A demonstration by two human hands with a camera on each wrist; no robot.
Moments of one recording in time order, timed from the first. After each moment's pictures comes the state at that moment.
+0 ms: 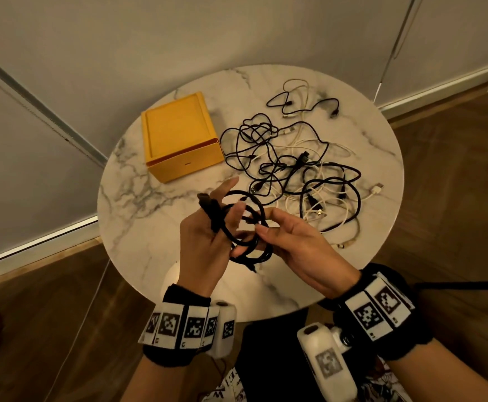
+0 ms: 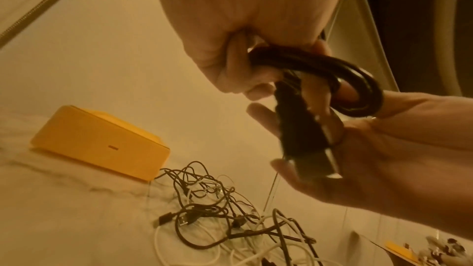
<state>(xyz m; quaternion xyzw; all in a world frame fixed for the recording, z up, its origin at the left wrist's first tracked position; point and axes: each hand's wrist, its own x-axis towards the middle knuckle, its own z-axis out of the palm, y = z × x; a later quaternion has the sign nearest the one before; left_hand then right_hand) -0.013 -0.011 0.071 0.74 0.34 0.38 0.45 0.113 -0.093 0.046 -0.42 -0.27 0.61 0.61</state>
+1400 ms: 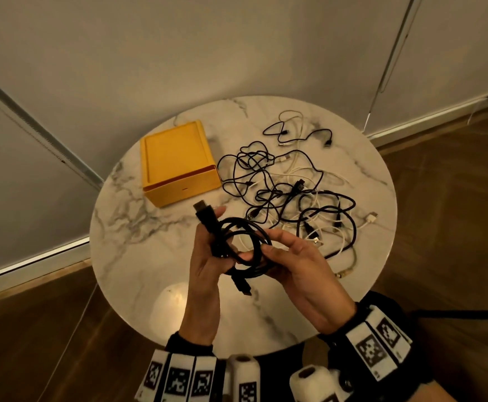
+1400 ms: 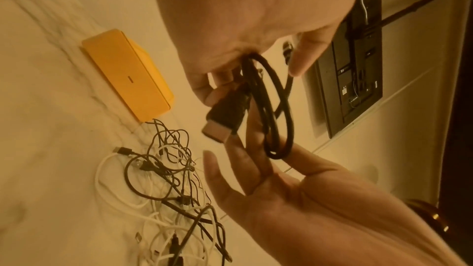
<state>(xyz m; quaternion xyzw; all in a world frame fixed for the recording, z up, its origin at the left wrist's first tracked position) -0.013 -0.015 0.064 0.61 0.30 0.39 0.62 0.115 -0.085 0.050 -0.45 -0.16 0.56 0.68</state>
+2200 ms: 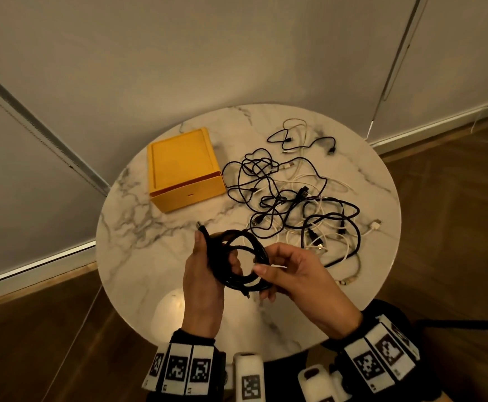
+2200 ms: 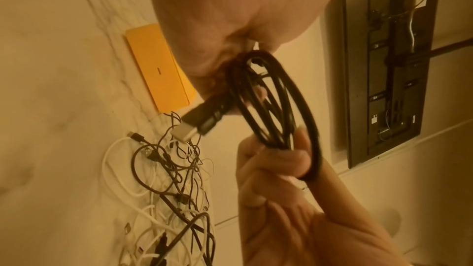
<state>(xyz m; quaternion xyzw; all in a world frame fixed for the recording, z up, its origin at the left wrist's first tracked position) -0.008 -0.004 0.060 0.42 0.42 0.41 0.69 0.114 -0.088 0.047 -0.48 -0.28 0.55 0.62</state>
